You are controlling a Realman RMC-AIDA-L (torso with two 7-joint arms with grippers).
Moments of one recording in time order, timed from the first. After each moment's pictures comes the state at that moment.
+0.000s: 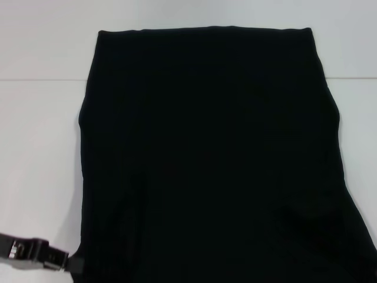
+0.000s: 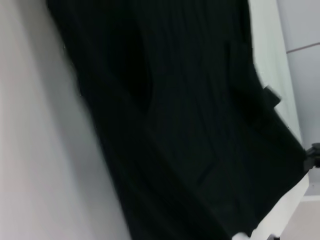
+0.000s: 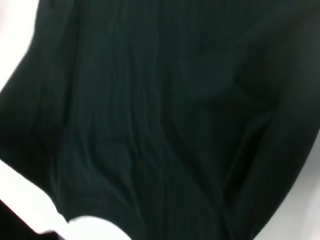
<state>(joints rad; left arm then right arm) -0.55 -1.99 0.38 0.78 2.64 1.99 -2.26 0.50 1.96 -0.56 -0.89 -2.61 -1.95 2.33</state>
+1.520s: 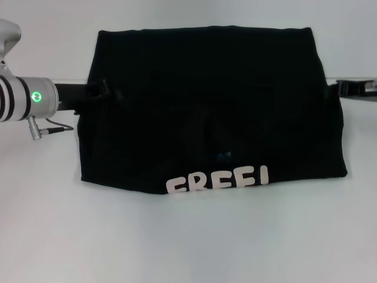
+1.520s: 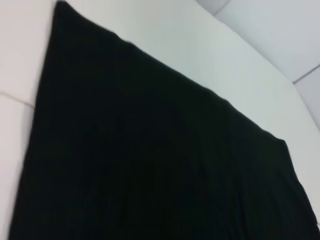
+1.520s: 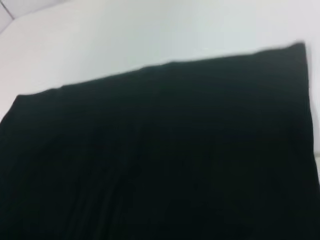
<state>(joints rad) -0.86 -2.00 0.44 0.47 2.38 0.99 -2.40 0.81 1.95 -0.74 -0.58 -2.38 -0.90 2.36</state>
